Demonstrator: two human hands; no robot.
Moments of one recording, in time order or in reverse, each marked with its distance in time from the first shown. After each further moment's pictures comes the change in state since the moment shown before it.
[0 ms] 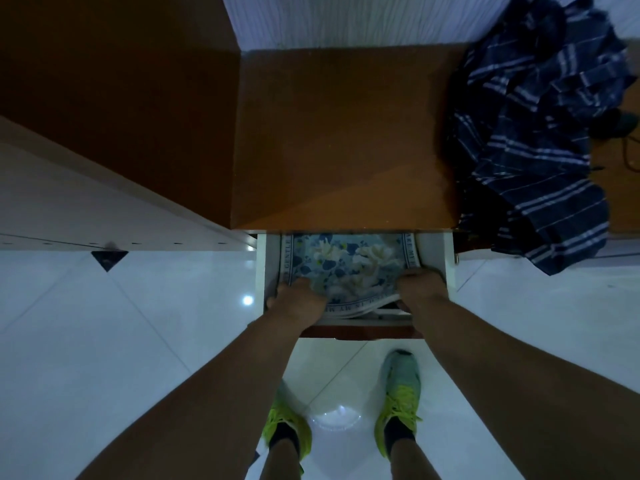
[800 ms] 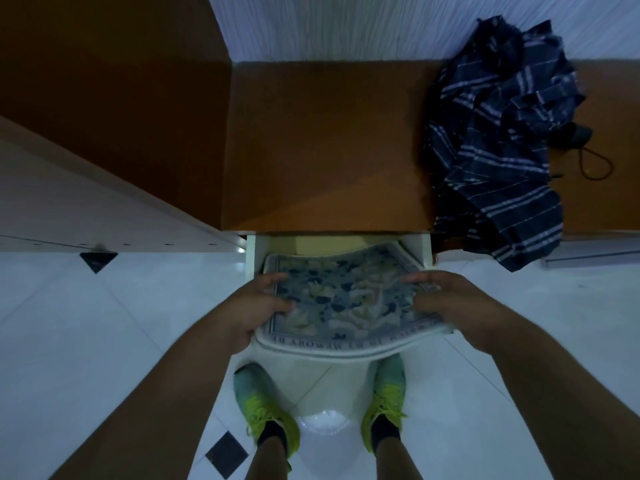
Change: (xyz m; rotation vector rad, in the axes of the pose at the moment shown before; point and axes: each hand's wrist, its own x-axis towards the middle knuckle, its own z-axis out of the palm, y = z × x) left_hand -0.040 -0.041 -0.039 -0.745 -0.202 0.139; right_hand -0.060 0.016 -0.104 0.146 -0.426 -0.128
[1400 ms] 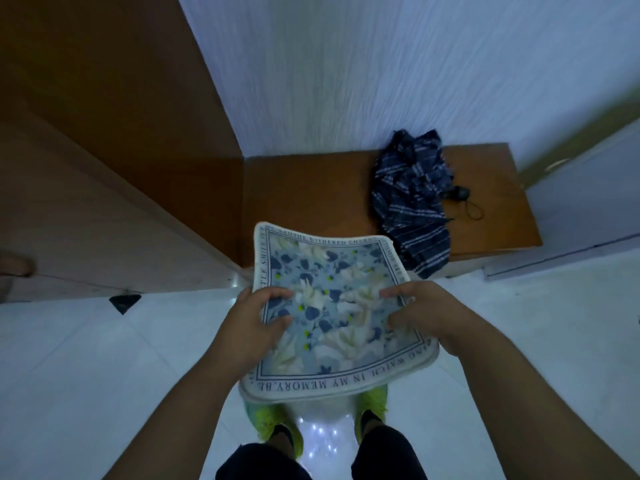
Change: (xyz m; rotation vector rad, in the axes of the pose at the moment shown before) left_hand -0.233 0.068 0.012 0.430 0.239 0.536; right_hand -0.208 -0.097 0.009 -0.182 0.120 -0.063
